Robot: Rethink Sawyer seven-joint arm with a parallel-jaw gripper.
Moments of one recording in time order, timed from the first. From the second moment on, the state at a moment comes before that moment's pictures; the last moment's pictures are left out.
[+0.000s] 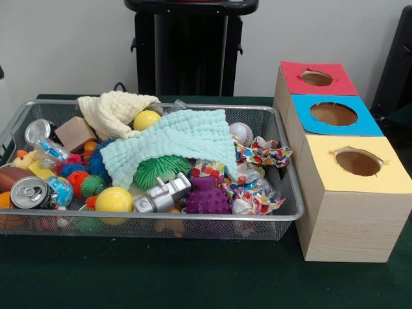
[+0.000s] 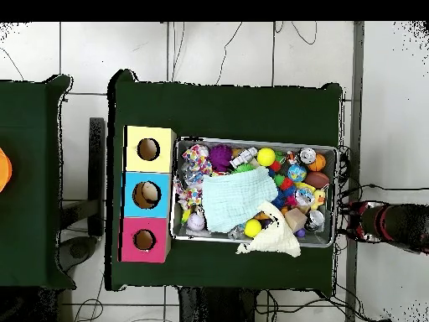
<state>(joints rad) -1.26 -0.63 0.66 1.55 -0.61 1.08 -0.05</state>
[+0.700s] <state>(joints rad) -1.26 -0.64 0.71 1.59 -0.62 1.07 -0.05</state>
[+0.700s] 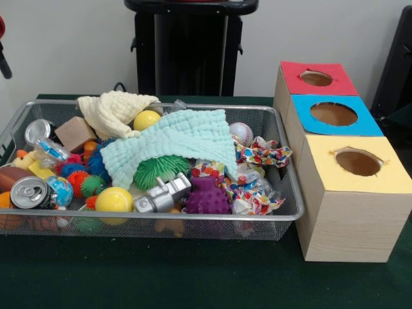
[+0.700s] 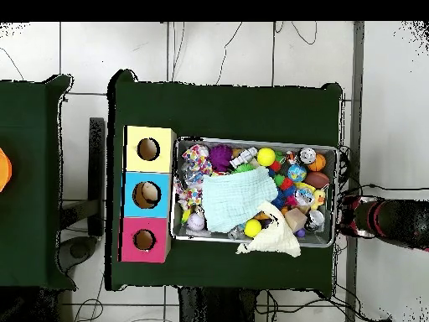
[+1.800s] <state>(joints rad) -1.25 -0.53 0.73 1.64 -0.70 1.01 -0.05</state>
